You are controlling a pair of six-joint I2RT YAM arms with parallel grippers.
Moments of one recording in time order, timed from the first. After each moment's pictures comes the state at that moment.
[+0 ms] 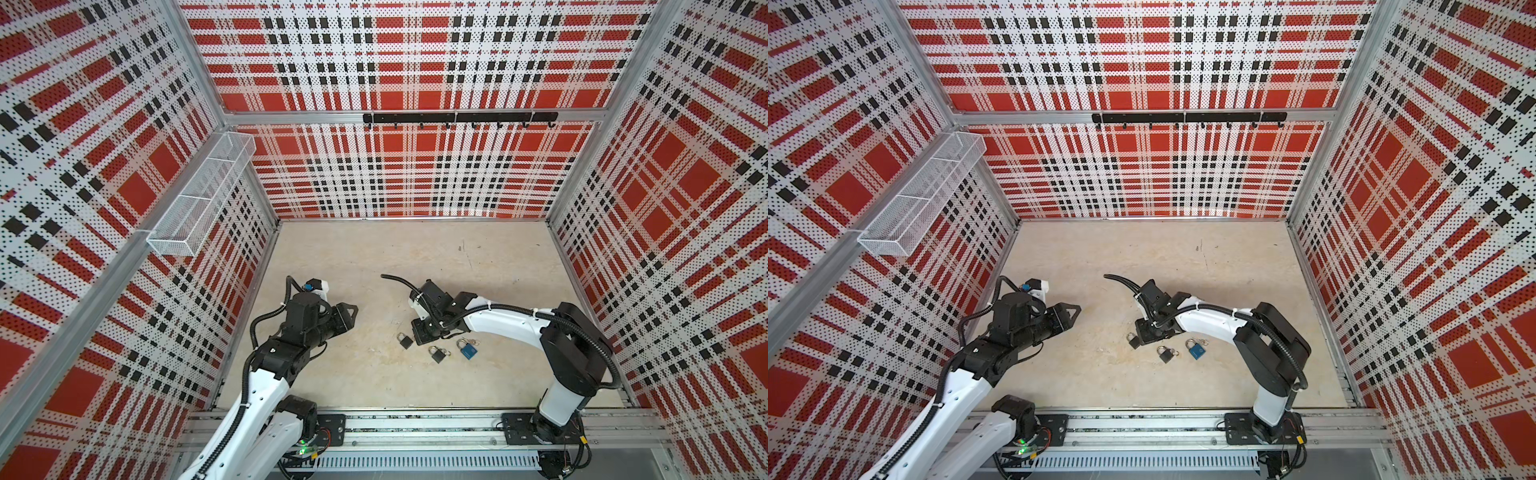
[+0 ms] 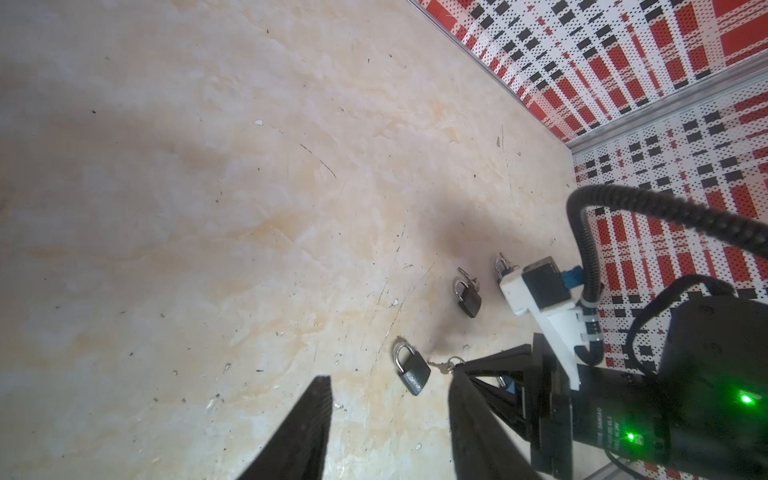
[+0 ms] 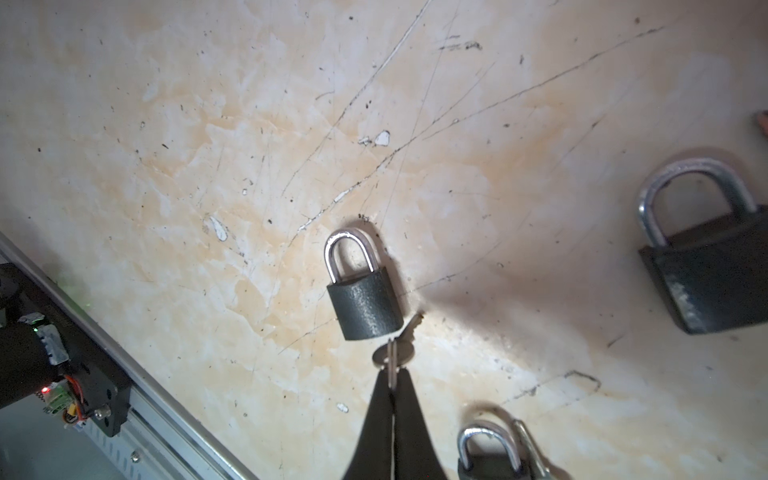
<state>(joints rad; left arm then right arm) -0.27 0.73 0.62 -0.51 0.21 -0.65 0.86 1.75 1.12 -0.52 -0.19 0.48</state>
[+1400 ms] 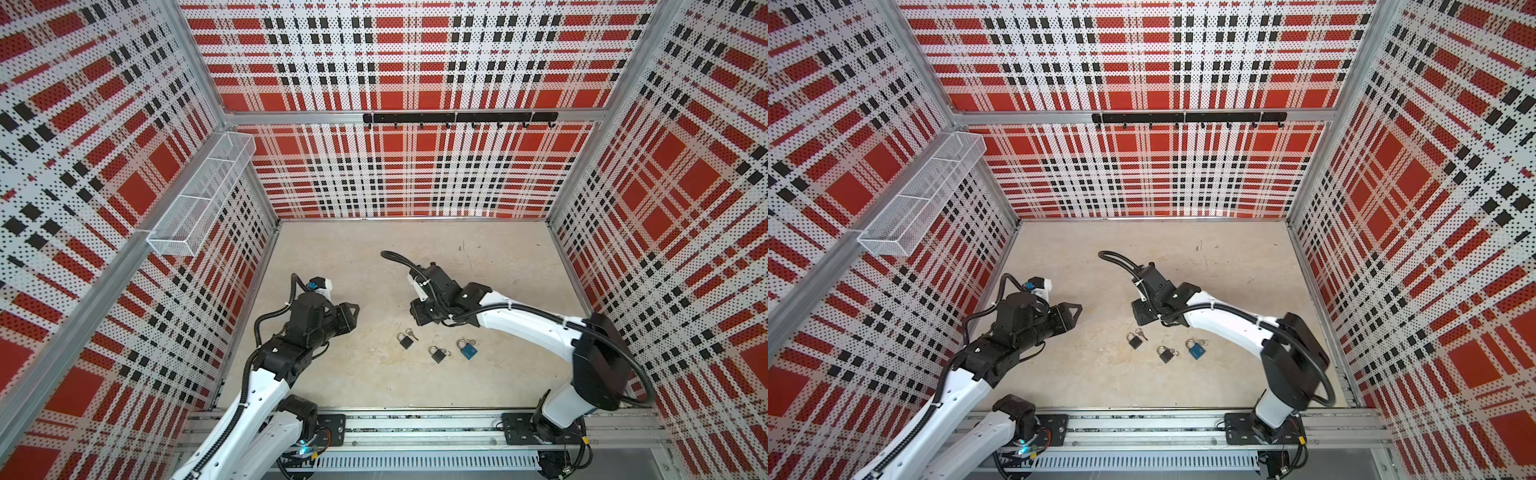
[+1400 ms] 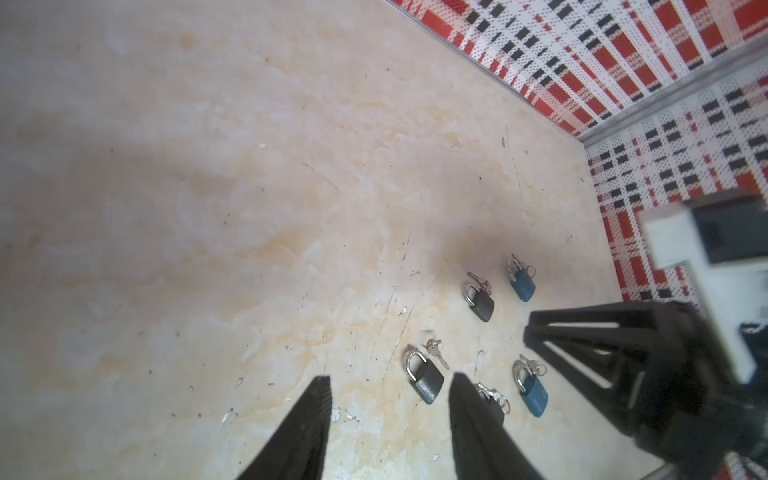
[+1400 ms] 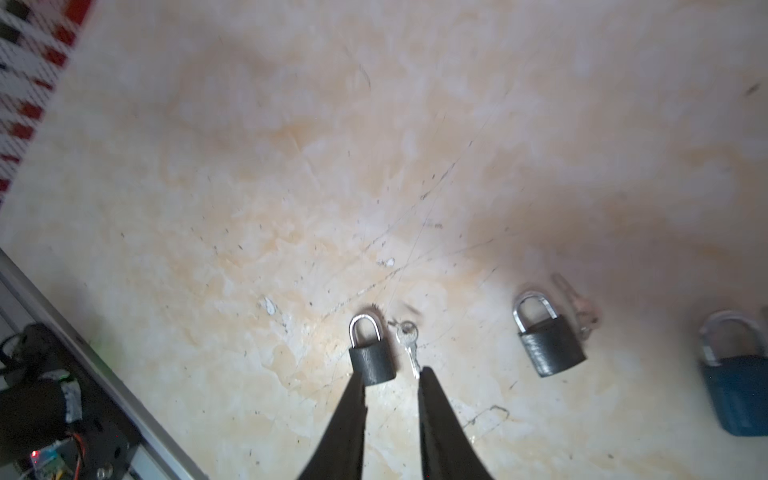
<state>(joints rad) -0.41 0.75 0.66 -0.51 0.05 -0.59 0.86 1.56 1.18 -0.49 0.04 0.39</state>
